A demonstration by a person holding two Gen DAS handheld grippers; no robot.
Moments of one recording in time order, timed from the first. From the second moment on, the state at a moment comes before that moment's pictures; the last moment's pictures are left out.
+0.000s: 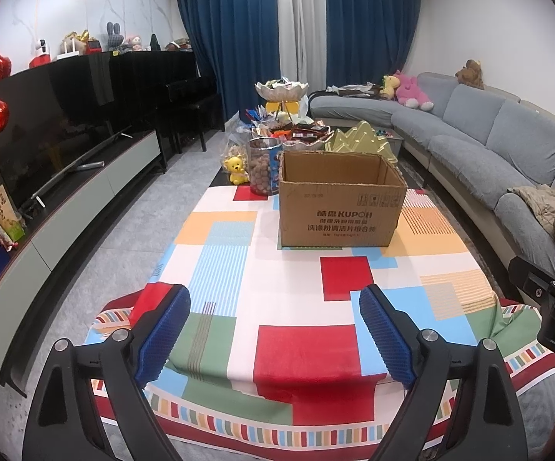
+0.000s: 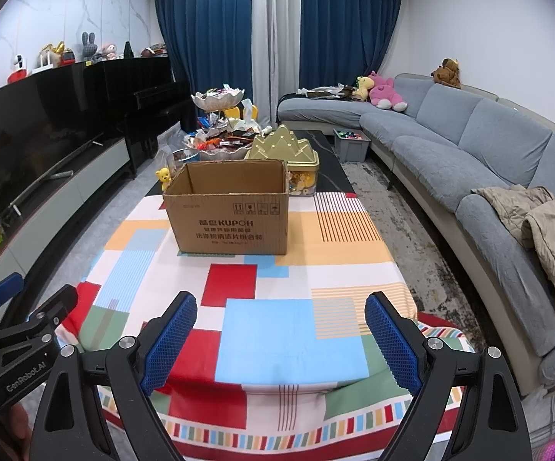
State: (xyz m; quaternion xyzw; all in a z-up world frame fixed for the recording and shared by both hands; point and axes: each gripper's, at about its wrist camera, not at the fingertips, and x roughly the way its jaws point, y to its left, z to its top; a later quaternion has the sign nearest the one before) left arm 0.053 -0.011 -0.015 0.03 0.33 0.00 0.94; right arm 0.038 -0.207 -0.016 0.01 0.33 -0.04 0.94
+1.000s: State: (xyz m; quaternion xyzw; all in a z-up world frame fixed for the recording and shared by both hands) left arm 0.054 -0.010 -0.021 0.03 0.34 -0.01 0.94; right arm 0.040 -0.206 -0.015 0.02 0.33 -0.04 0.94
